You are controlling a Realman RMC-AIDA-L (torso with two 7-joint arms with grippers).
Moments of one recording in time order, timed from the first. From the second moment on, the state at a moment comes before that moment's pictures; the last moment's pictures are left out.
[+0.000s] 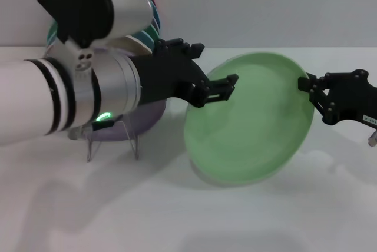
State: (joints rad) left arm -0.24 -2.06 -1.33 -1.84 2.36 -0.86 0.59; right arm 0.12 2.08 1.92 1.14 -1.46 1.07 -1.84
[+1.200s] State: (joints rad) left arm -0.27 -2.06 -1.29 -1.76 2.42 -0.82 0.65; right arm 0.12 2.08 1.93 1.12 -1.40 1.18 -1.86
